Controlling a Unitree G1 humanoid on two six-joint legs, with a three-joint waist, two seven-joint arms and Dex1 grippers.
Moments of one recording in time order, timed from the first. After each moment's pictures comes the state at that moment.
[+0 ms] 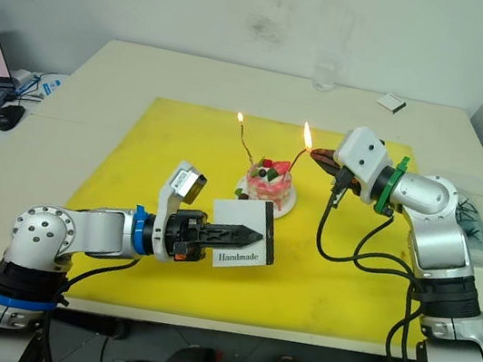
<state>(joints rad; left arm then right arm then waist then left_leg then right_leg) -0.45 0.58 0.01 -0.17 -1.75 1.21 -0.25 -0.73 -0.61 0.11 0.05 0.10 0.14 0.89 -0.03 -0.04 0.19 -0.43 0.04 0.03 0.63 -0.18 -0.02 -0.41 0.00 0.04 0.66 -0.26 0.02</state>
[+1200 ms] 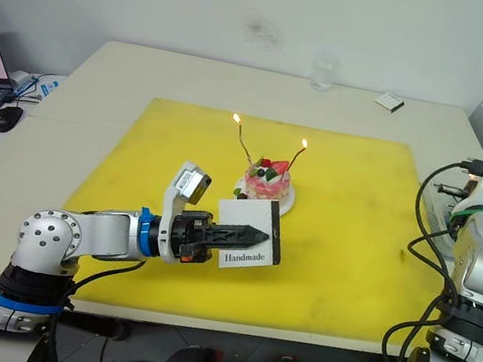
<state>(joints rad) -0.44 0.54 -0.01 -0.20 -1.72 1.19 -0.25 -0.64 -0.48 -0.46 0.16 0.06 0.69 -0.01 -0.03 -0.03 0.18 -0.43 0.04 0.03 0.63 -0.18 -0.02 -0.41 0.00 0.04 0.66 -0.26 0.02</state>
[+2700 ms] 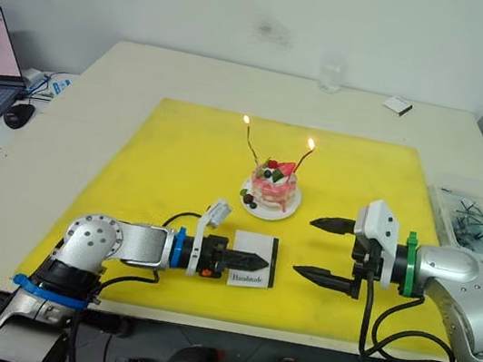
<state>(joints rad) -0.53 0.47 -0.11 0.06 -1.41 1.31 -0.21 -0.28 -0.80 -0.02 -0.42 0.57 0.54 1.08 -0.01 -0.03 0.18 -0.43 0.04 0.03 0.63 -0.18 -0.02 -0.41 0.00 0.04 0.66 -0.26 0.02</state>
